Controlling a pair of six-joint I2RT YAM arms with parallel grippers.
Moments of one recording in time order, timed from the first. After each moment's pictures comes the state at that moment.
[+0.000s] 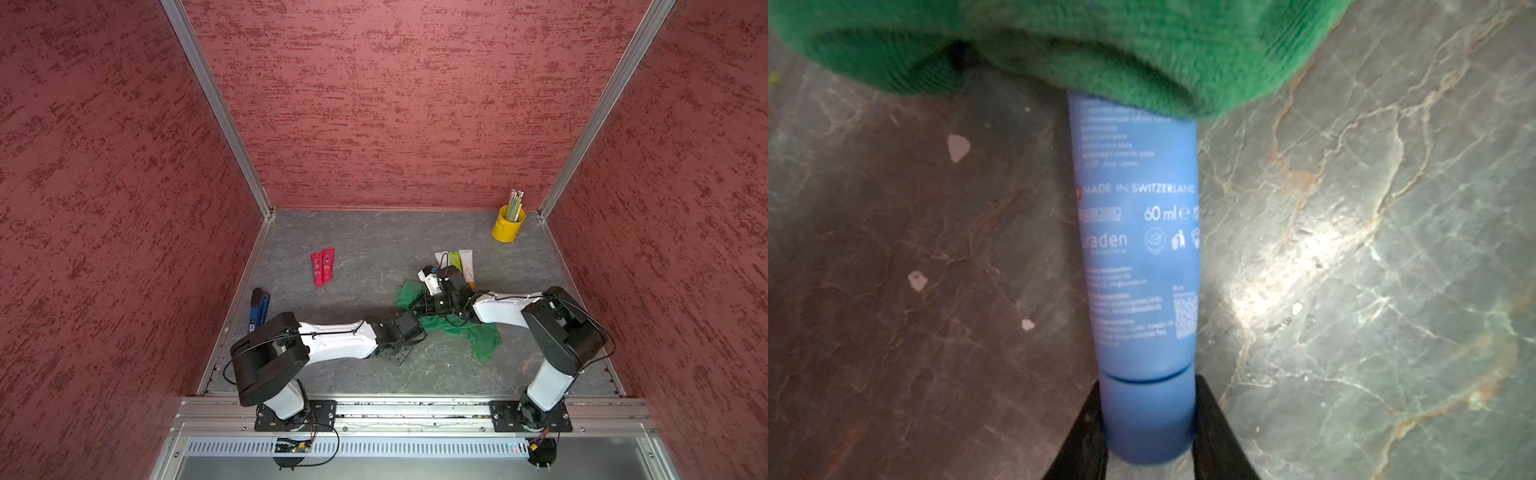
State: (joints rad) left arm -1.07 1.60 0.82 -0.47 -0.18 -0.32; right arm 0.59 1.76 0.80 0.17 -0.50 0.54
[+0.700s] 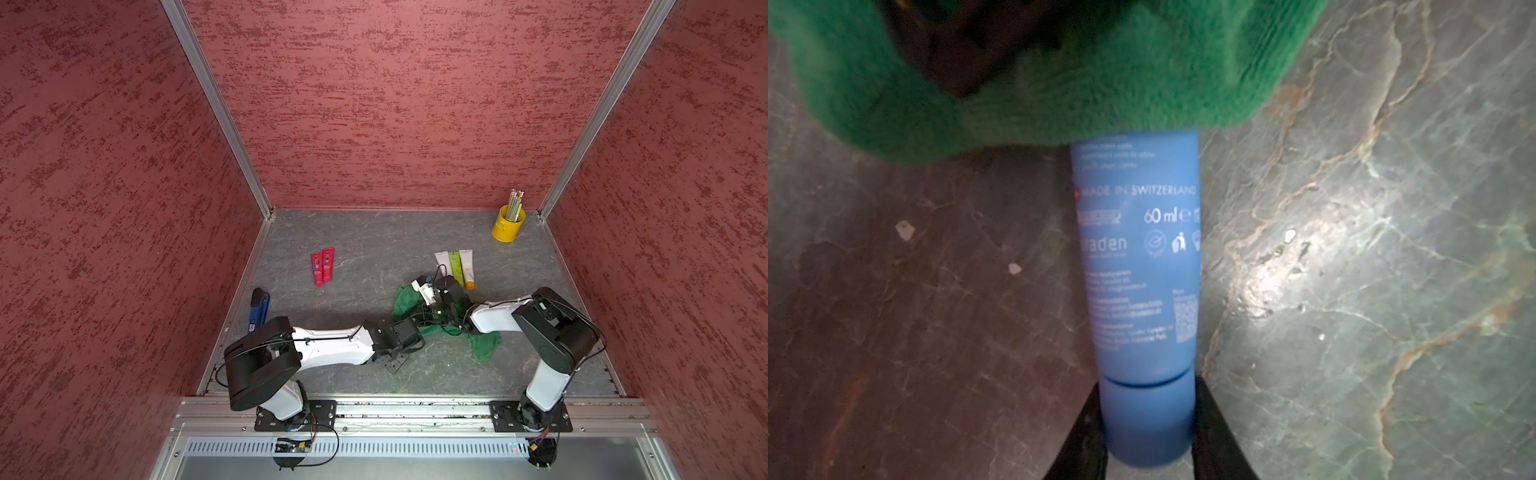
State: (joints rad) left arm -1.10 1.55 0.78 -0.52 -0.19 -0.31; right arm 0.65 1.78 0.69 0.40 -0.62 0.64
